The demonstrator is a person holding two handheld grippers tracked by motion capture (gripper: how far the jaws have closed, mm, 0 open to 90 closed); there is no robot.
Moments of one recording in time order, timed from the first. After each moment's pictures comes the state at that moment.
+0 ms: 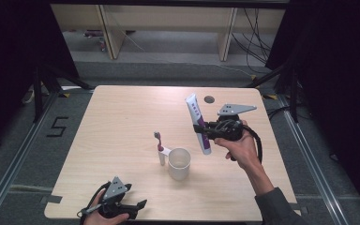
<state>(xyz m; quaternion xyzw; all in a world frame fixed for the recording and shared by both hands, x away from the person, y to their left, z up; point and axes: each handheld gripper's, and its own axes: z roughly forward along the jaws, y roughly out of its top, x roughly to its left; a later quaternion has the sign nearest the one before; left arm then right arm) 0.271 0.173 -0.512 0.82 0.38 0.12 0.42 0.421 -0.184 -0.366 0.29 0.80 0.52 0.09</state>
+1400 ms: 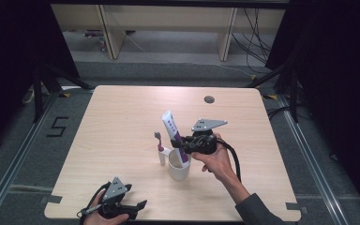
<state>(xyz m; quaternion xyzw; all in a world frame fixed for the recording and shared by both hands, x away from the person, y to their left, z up) 0.271 0.171 -0.512 0.81 0.38 0.11 0.42 0.412 -0.125 -0.417 0.26 0.81 0.53 0.05</state>
